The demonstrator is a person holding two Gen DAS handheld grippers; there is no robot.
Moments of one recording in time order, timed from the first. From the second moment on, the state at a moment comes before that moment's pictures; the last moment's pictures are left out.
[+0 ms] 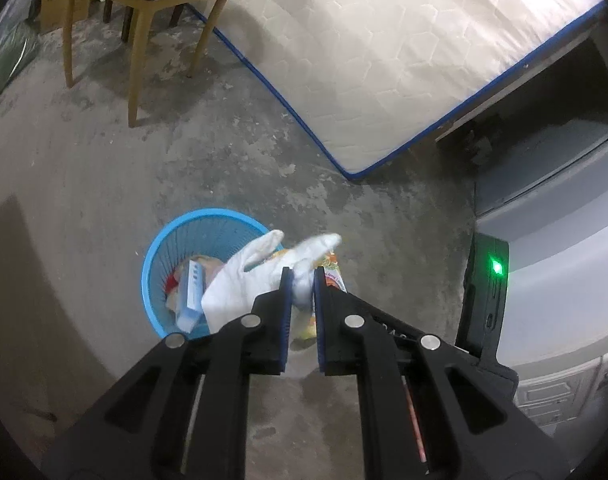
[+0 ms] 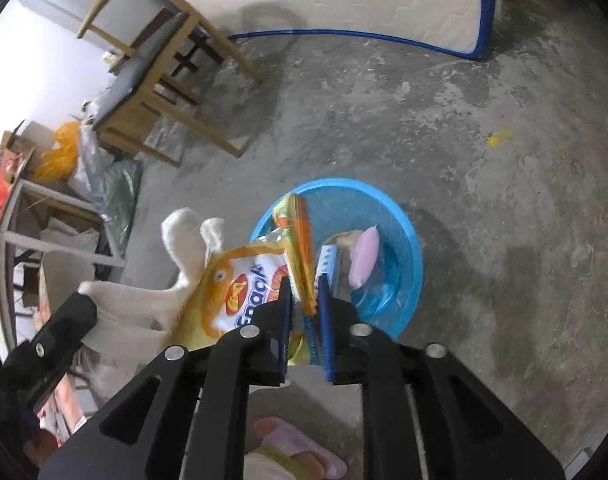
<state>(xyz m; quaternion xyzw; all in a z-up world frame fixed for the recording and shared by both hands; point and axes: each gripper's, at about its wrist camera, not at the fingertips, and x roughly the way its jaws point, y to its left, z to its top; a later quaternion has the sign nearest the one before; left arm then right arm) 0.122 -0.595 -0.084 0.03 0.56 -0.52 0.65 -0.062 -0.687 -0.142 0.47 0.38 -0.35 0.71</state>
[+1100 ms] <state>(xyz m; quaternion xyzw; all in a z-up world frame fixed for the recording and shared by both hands) 0.100 -0.279 0.060 -0.03 0.37 -0.45 0.81 -0.095 -0.591 -0.053 0.39 0.33 -0.27 0.82</state>
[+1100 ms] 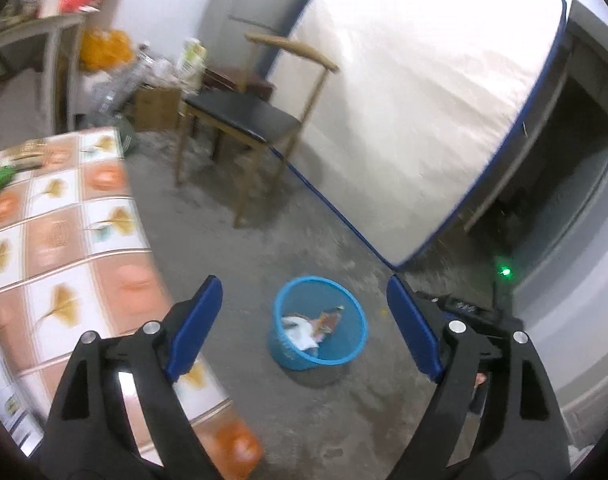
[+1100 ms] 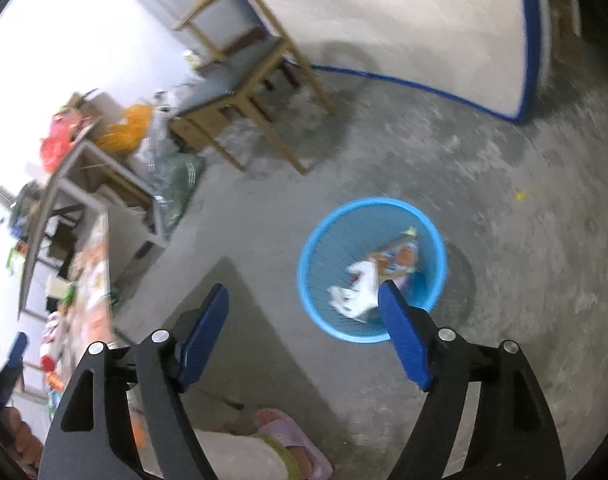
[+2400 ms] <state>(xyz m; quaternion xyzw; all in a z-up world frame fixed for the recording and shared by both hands) 0.071 0.071 -0.017 -0.13 0.36 -0.27 0.89 0.290 -0.155 0.052 0.10 0.47 0.10 0.87</state>
